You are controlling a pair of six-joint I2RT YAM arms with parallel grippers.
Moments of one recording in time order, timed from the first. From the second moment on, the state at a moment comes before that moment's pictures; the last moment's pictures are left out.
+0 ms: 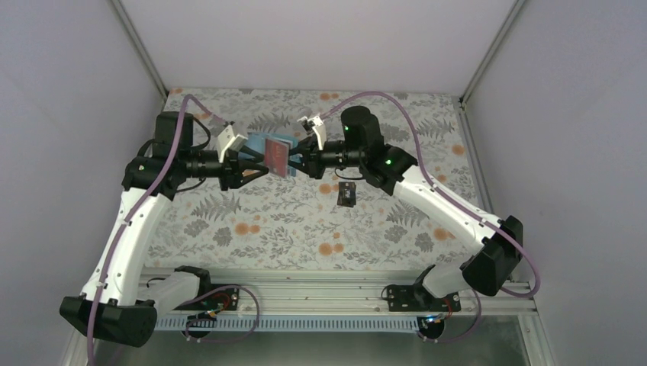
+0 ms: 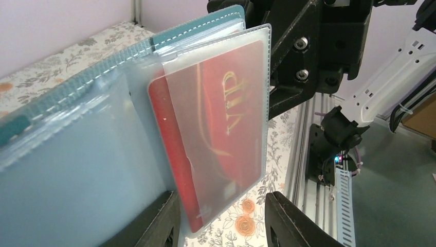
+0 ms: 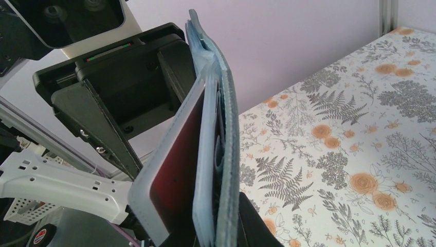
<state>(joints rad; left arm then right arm) -0.17 1.07 1.25 -0.89 1.00 0.37 0.78 1.43 1.35 -0.24 -0.67 0.27</state>
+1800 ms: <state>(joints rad) -0.29 1.17 1.43 -0.84 0.46 0.39 0.93 1.61 1.56 -0.29 -0.10 0.58</state>
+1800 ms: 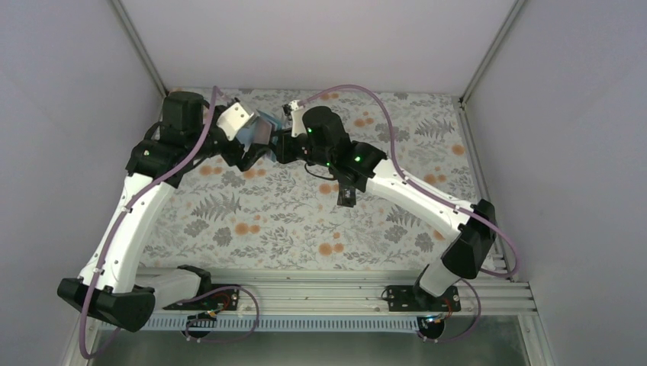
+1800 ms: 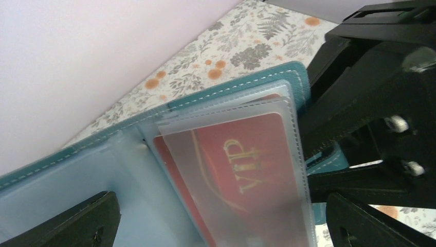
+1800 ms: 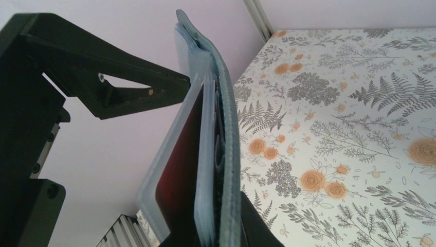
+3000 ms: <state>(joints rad) -0.39 1.21 1.48 -0.85 0.29 0.44 0.92 1.61 1.59 -0.39 -0.08 0.52</state>
